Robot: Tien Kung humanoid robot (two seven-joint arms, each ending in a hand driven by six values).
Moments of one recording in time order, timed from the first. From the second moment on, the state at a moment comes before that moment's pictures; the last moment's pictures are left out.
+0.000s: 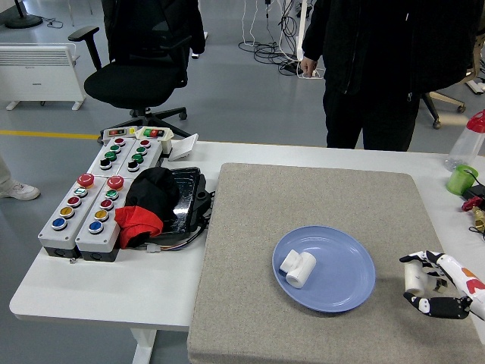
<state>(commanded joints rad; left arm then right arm) -0.21 0.03 -1.14 -0.28 1.54 0.07 0.51 0.22 -0.62 0.99 1.56 -1.43 -0.19 -0.09</state>
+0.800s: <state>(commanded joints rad) -0.22 0.03 -1.11 -0.29 1.49 0.07 0.52 0.47 -0.37 0.75 1.37 -1.45 -0.14 -0.15</state>
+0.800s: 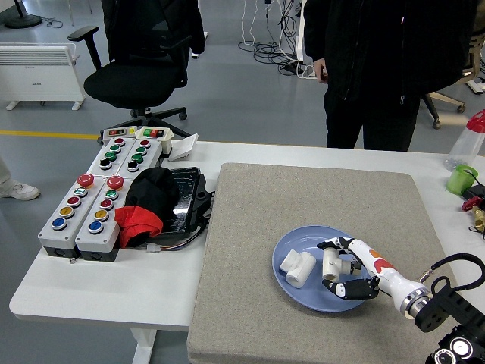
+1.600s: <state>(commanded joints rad) -0.23 0.03 -1.11 -0.29 1.49 0.08 0.51 0.42 -0.33 0.97 1.38 -1.30 -0.32 0.02</state>
